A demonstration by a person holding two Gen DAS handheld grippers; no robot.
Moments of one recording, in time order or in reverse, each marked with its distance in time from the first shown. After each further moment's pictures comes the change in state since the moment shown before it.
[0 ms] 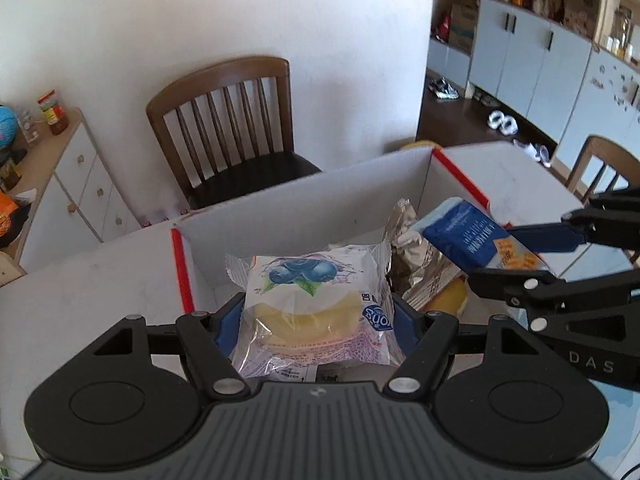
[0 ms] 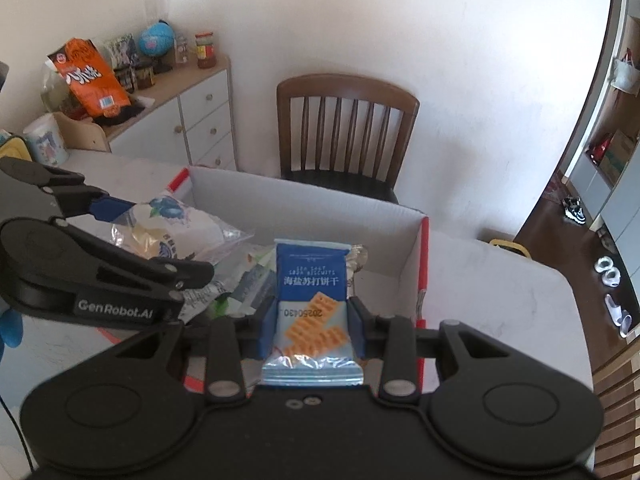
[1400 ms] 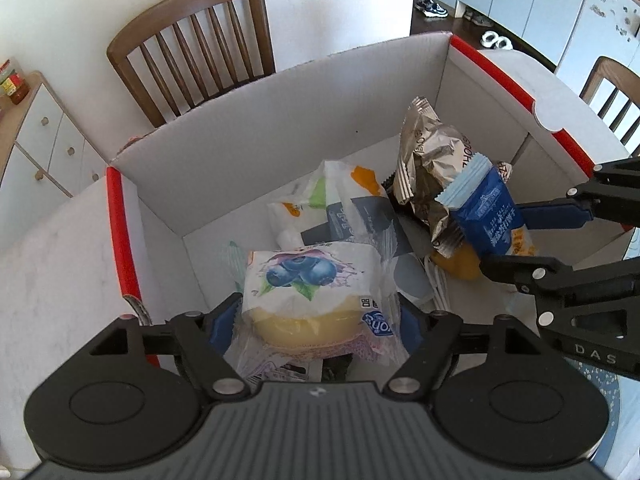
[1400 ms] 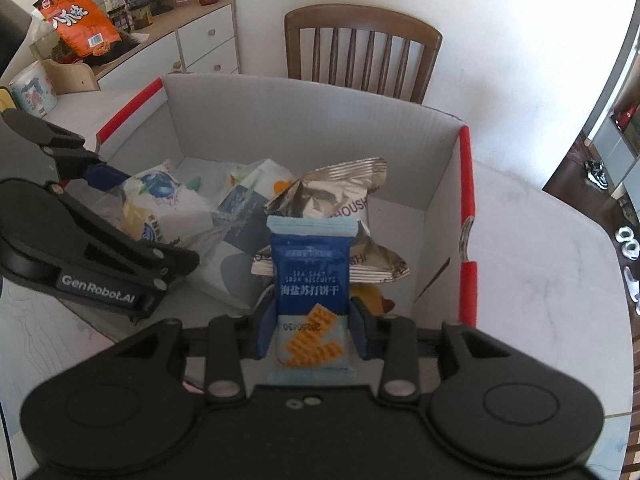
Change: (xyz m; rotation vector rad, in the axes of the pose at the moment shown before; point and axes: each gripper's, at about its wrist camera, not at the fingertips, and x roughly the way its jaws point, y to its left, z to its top) left arm 0.079 -0.003 -0.009 0.083 0.236 -0.023; right arm 0.065 -0.015 -0.030 -0.017 0.160 0.044
